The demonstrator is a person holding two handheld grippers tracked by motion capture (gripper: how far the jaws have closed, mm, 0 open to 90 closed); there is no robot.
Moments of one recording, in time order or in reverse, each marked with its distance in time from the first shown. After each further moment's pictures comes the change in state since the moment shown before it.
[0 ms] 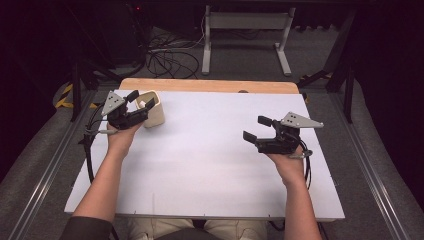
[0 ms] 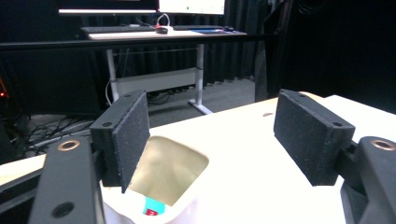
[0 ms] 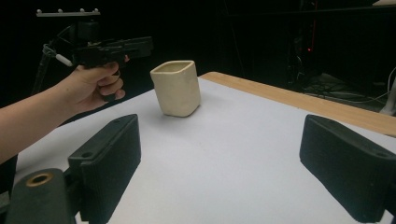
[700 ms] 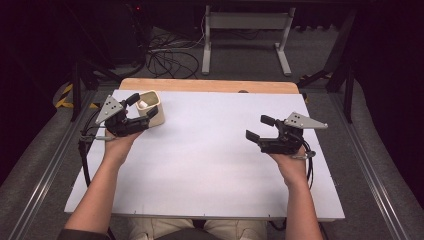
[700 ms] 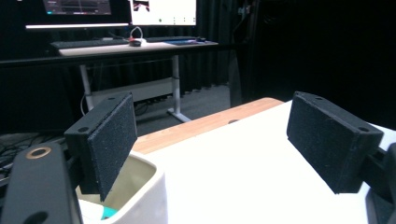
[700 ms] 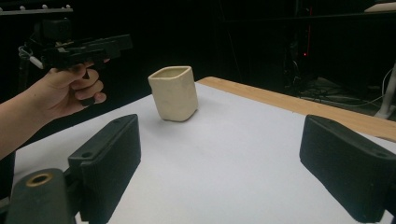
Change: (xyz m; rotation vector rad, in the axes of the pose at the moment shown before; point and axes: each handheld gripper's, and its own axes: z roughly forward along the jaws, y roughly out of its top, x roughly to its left) left arm -0.027 0.015 -0.027 -0.036 -0.099 0.031; right arm -0.001 0.001 -0.007 -0.024 -0.009 0.004
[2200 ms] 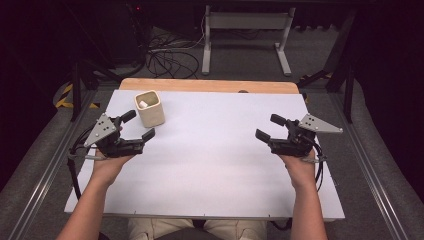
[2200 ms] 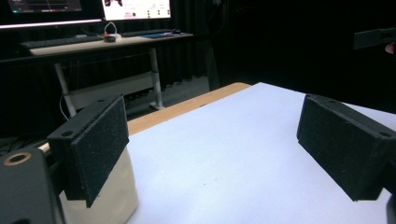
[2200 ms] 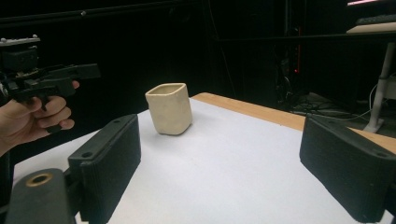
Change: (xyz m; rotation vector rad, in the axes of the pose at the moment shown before) left arm -0.032 -0.004 -0.048 0.035 -0.087 0.045; right arm -0.004 0.002 -0.025 -0.076 -0.021 -0.001
